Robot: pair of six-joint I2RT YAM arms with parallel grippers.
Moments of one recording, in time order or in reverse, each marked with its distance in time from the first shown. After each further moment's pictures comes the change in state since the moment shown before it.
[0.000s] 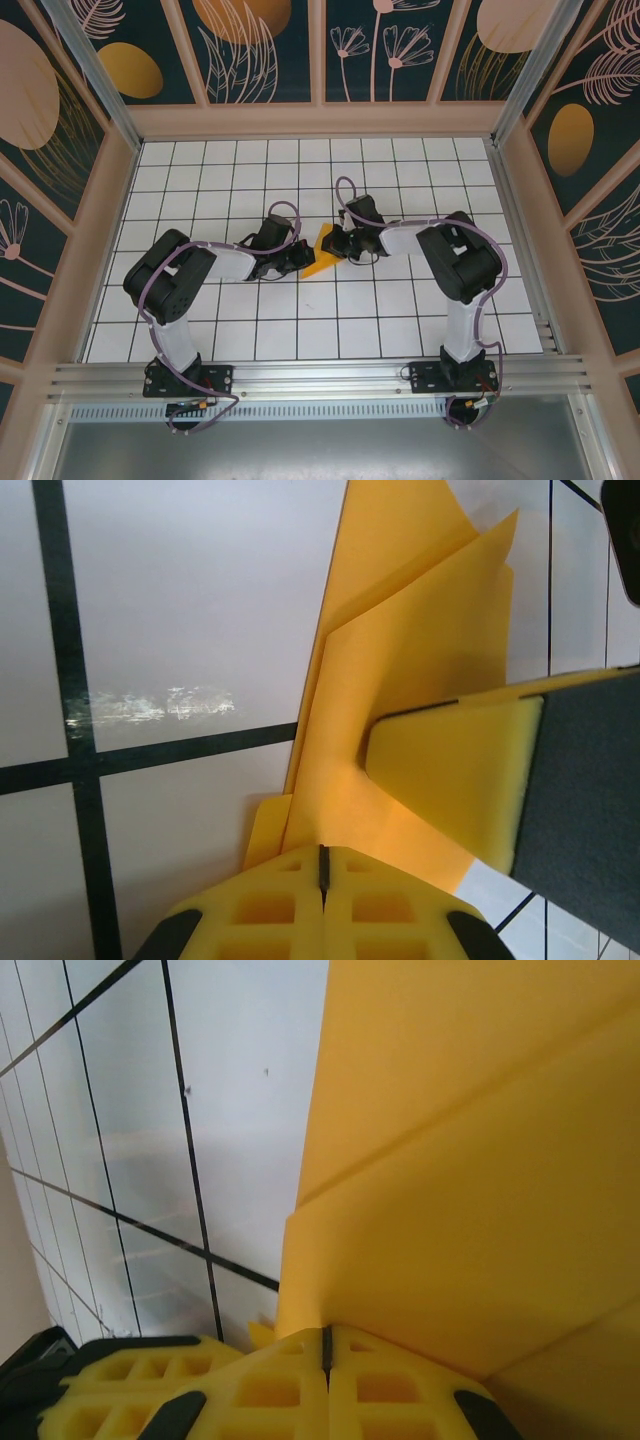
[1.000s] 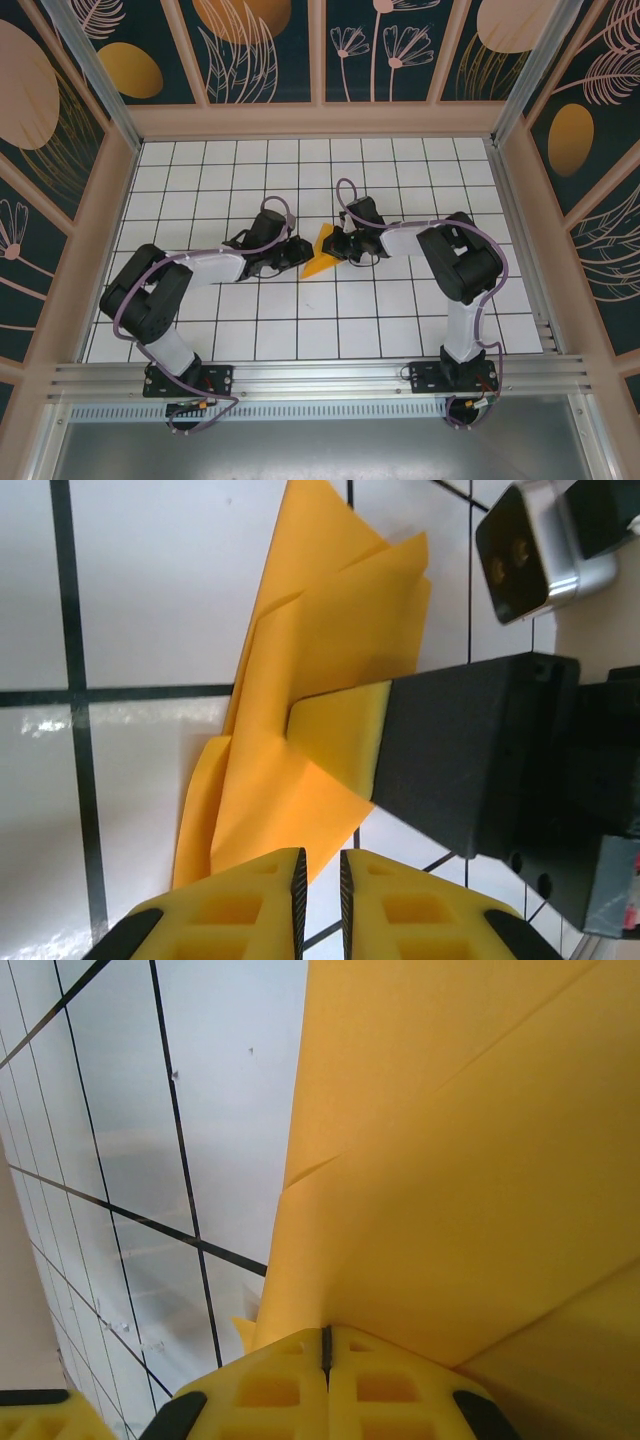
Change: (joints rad) left arm -0.001 -0.169 -0.012 -0.129 0.007 -0.050; right arm 0.001 0.005 -0.012 0.004 0.003 0.004
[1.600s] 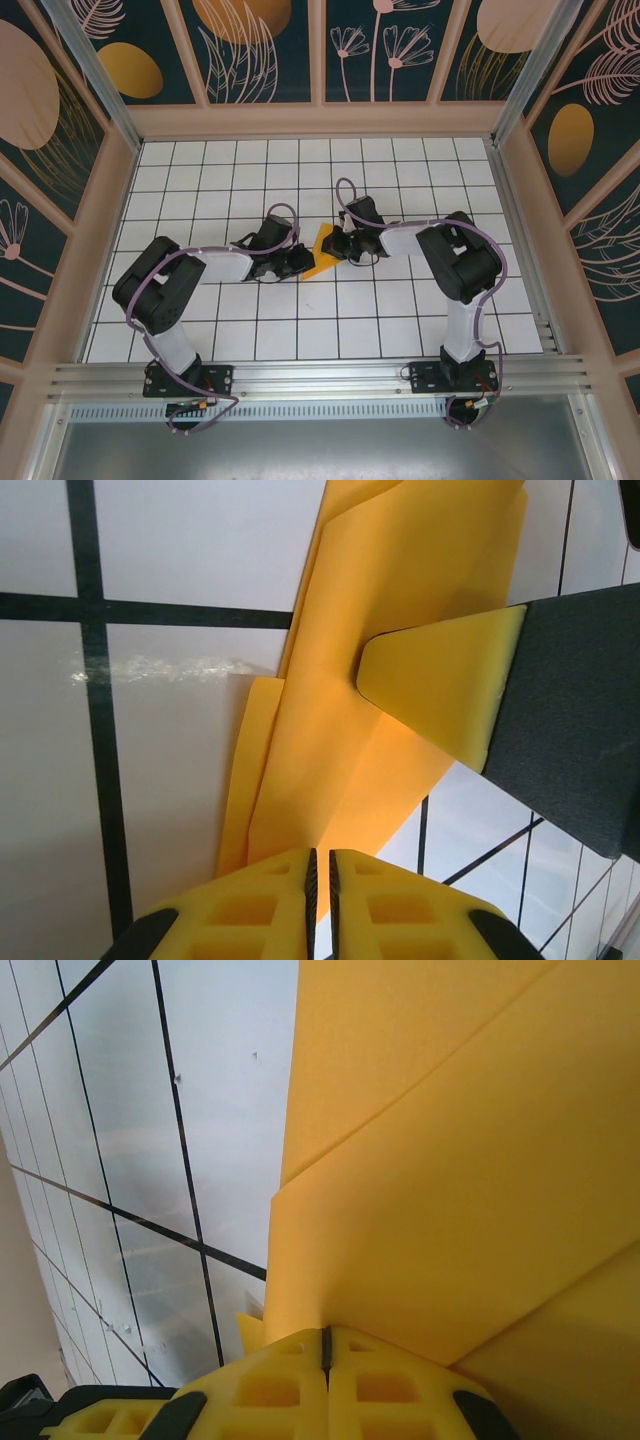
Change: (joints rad) left arm -0.021 0.083 0.019 -0.038 0.008 0.002; right arm 0.000 0.008 0.008 -0.001 -0.003 0.000
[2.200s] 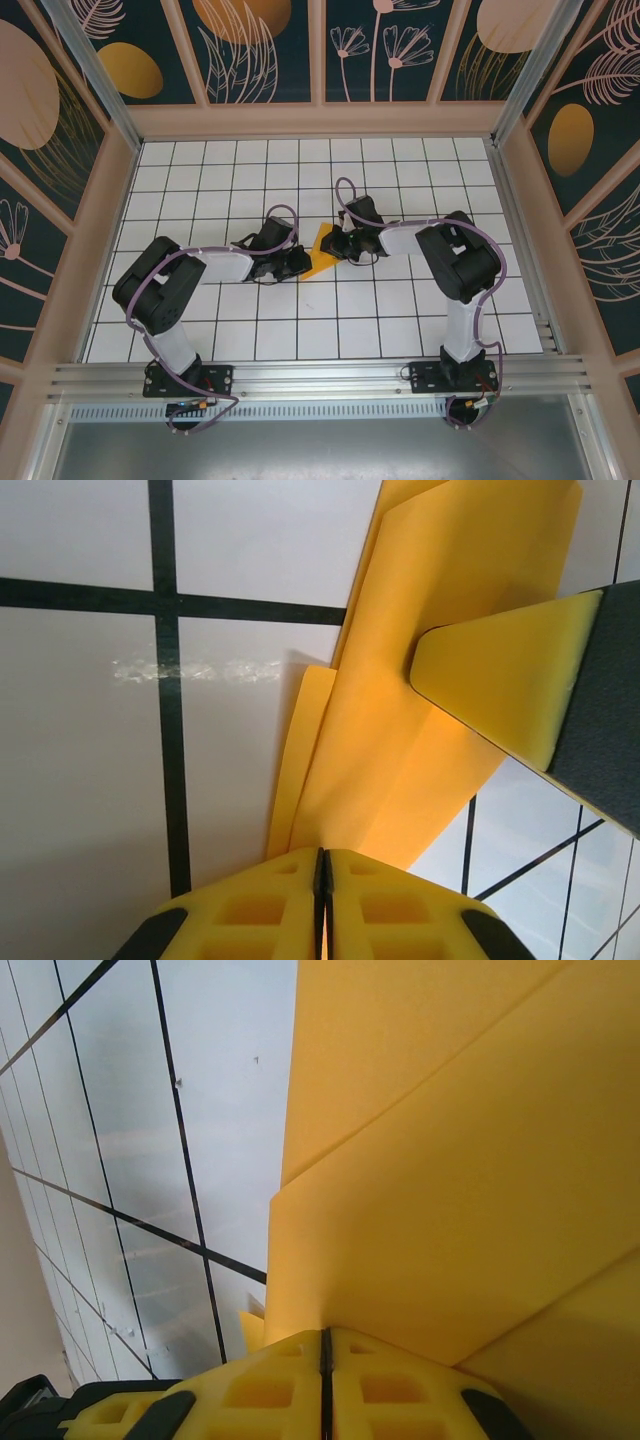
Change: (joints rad) left arm -0.002 0.001 0.001 -0.043 -0.054 0.023; right arm 0.000 0.004 0.011 -0.006 -0.001 0.011
